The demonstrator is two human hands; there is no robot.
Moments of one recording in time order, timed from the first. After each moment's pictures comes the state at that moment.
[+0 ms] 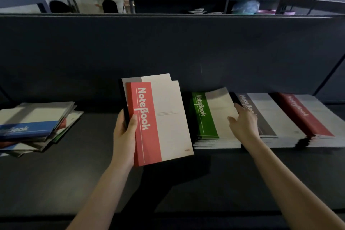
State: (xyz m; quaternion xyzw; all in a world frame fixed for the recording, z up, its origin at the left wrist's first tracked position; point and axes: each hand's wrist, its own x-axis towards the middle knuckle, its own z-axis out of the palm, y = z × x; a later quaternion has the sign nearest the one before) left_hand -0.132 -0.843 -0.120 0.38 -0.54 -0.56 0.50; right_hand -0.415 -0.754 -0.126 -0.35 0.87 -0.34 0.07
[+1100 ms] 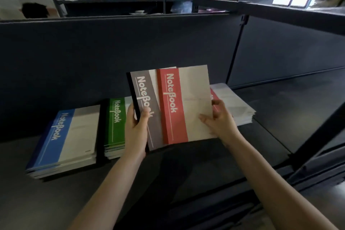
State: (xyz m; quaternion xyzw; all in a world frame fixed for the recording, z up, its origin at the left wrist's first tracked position) left_hand -0.358 -0.735 -0.112 0.31 -0.59 -0.60 0.44; right_hand -0.524 -0.607 -0.110 -0.28 0.73 -0.60 0.20
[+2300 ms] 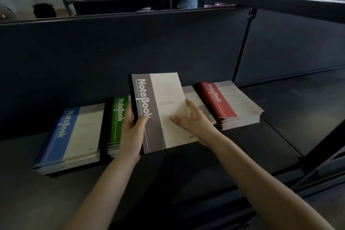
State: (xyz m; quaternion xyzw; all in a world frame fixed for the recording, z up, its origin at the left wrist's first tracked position) left_hand -0.343 -0.735 -0.106 0.31 -0.61 -0.60 0.41; right_hand -0.500 -0.651 -0.115 -0.37 0.68 -0.54 0.33
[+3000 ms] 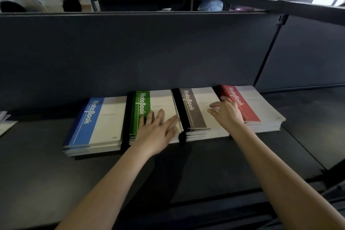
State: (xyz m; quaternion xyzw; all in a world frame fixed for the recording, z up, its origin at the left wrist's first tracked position) left_hand -0.330 -0.781 -0.146 0.32 -0.95 -0.05 -0.01; right_hand -0.557 -0.677 -0.132 -0.41 0.89 -0.22 0.02
